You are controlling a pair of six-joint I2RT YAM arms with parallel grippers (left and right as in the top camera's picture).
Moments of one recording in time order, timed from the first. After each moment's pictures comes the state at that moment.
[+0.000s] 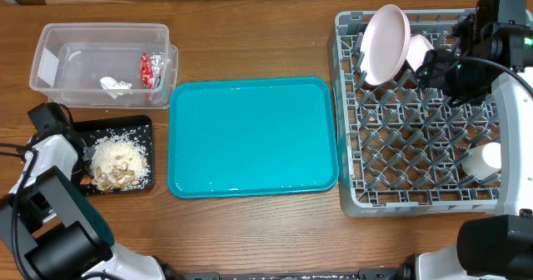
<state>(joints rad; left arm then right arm) 0.58 1.80 1.03 -0.53 -0.41 -0.62 -0.14 1.68 1.76 -1.33 -0.10 0.17</state>
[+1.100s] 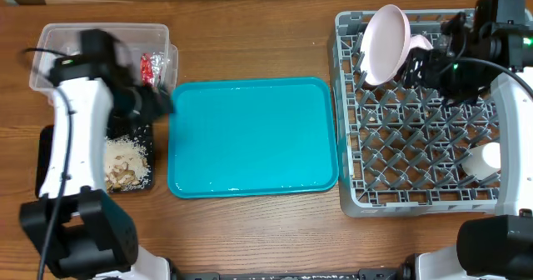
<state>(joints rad) 0.17 1.74 1.54 -1.27 0.16 -0.23 -0.13 1.68 1.76 -1.35 -0.27 0.11</state>
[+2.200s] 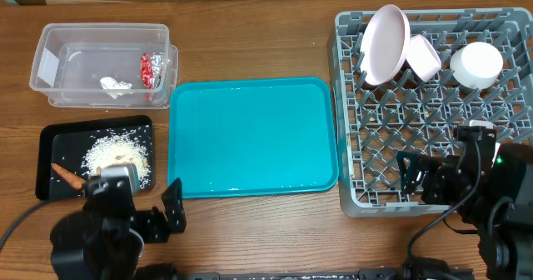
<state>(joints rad) 0.11 0.45 0.96 -1.11 0.19 -0.12 -0.13 0.75 1.11 -1.18 -0.29 0.08</state>
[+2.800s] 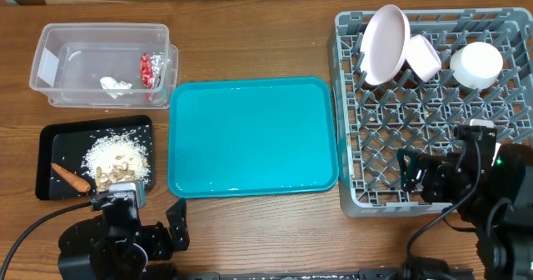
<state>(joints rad) 0.11 0.41 0.95 -1.26 0.19 -0.12 -0.13 0.73 1.07 -1.11 -0.29 0.07</state>
